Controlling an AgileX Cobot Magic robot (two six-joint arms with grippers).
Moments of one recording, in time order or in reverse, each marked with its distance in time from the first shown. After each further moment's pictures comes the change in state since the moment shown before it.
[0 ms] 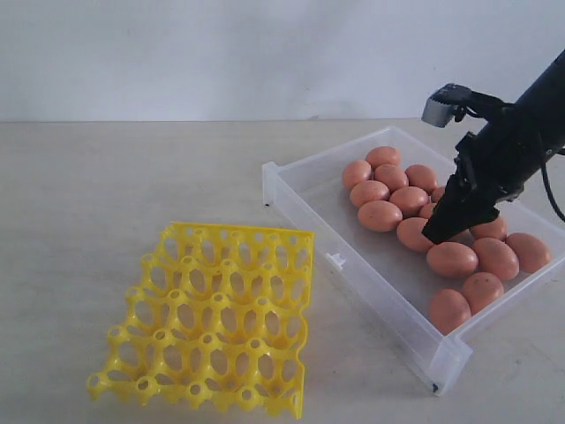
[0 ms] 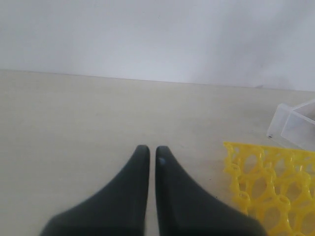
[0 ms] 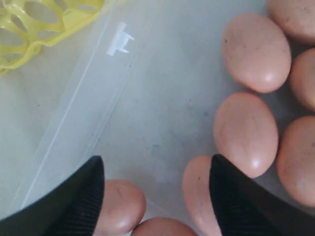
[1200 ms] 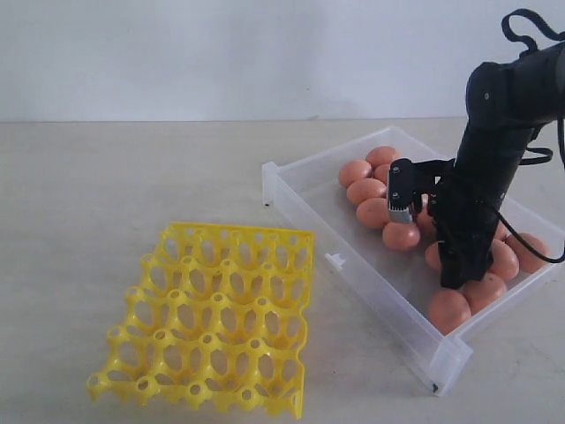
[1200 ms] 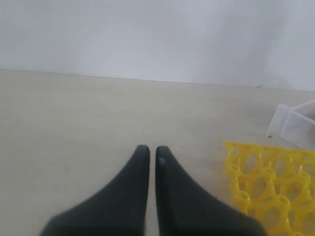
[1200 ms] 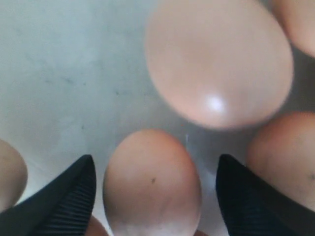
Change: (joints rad) left arm 0.000 0.000 0.000 0.000 0.000 0.000; right arm 0.184 0.156 -0.002 -0.523 -0.230 0.058
